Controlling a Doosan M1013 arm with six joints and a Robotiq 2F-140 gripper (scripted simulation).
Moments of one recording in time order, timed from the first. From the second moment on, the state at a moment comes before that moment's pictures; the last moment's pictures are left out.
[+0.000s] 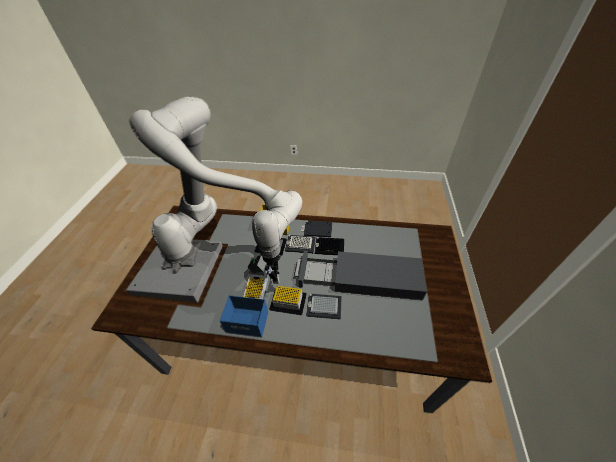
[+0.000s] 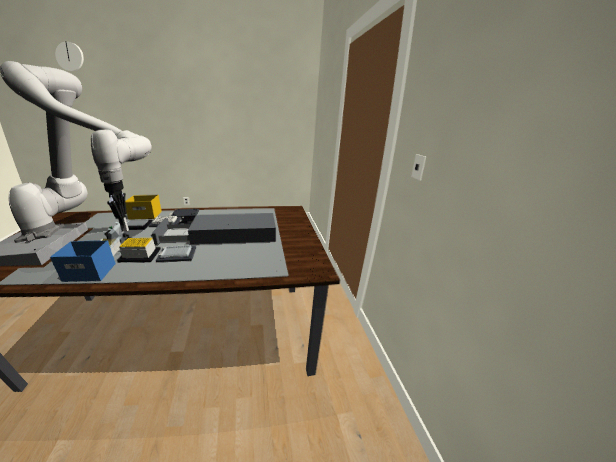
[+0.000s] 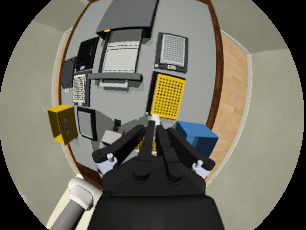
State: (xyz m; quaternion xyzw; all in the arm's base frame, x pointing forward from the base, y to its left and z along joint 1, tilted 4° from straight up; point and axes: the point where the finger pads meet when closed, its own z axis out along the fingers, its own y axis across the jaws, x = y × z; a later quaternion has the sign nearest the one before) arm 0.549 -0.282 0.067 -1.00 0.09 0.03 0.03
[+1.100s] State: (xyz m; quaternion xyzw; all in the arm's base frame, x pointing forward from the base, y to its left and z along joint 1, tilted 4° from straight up) arm 0.520 -0.277 0.073 -1.00 0.09 0.03 0.03
